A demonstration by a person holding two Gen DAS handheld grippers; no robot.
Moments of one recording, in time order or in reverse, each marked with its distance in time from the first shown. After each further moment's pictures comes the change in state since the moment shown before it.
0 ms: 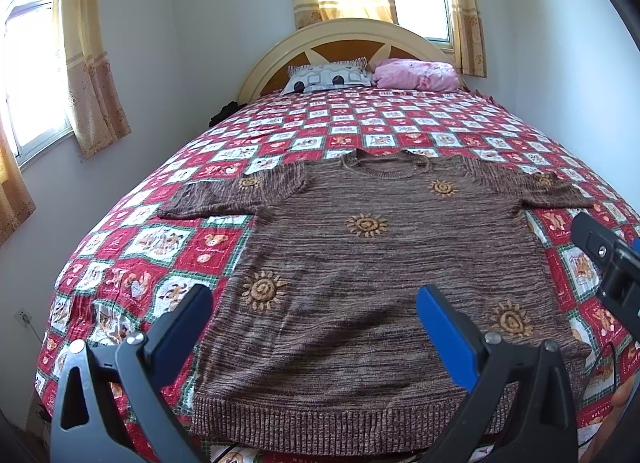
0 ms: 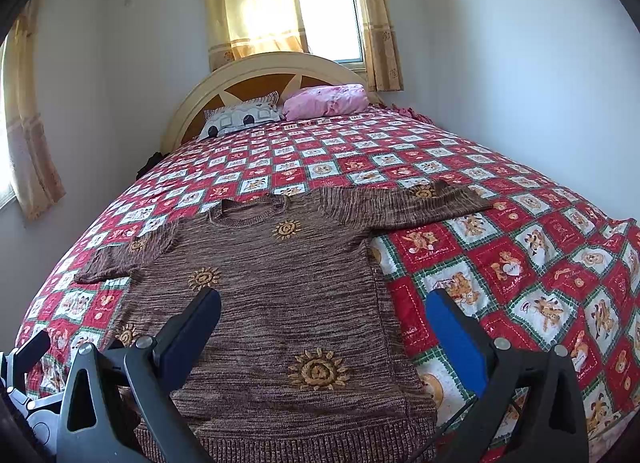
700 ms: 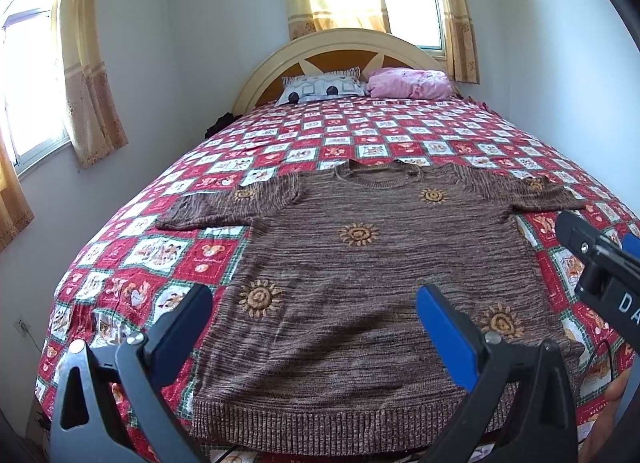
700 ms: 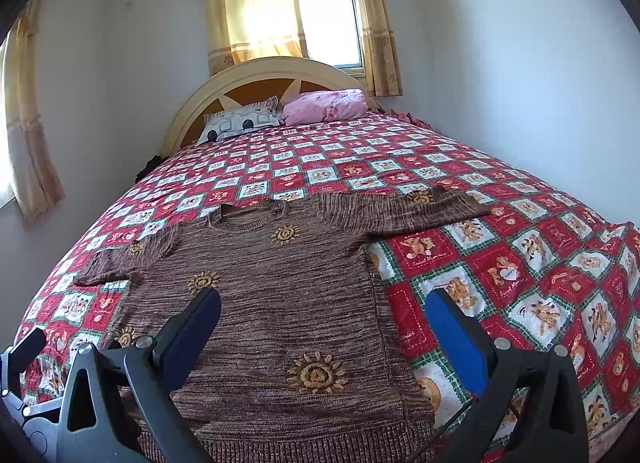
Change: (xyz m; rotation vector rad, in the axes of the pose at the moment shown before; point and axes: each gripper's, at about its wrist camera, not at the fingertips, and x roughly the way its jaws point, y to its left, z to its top) left arm -0.009 -0.004 0.000 0.012 -0.039 -0.015; right arm -0.005 0.001 0.001 -0.006 -0.020 -0.005
